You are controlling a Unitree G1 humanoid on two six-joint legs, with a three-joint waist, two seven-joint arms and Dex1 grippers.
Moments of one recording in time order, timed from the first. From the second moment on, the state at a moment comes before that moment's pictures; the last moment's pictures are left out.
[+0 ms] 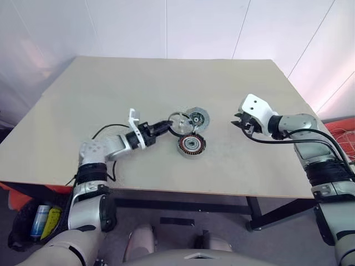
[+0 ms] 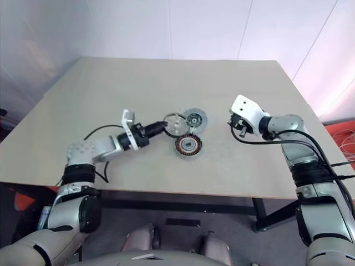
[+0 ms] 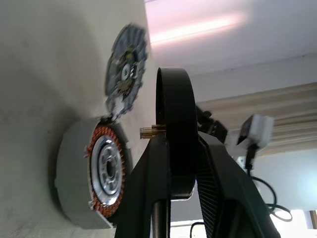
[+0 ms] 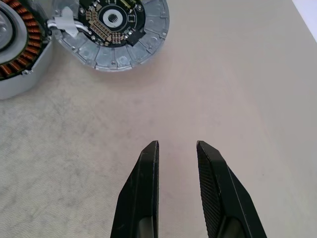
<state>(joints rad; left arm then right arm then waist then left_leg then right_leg) -0.66 0.13 0.39 0.54 -1.01 1.26 -0.40 -0.60 -0.75 0.14 0.37 -0.05 0.10 0.91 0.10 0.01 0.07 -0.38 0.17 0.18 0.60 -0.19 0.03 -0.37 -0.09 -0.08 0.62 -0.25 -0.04</state>
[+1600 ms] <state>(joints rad) -0.68 0.04 0.45 0.67 -0.87 1.25 -0.44 -0.54 -0.82 0.08 0.18 0.00 0.20 0.98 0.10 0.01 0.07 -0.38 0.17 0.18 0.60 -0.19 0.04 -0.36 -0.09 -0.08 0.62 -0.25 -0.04</state>
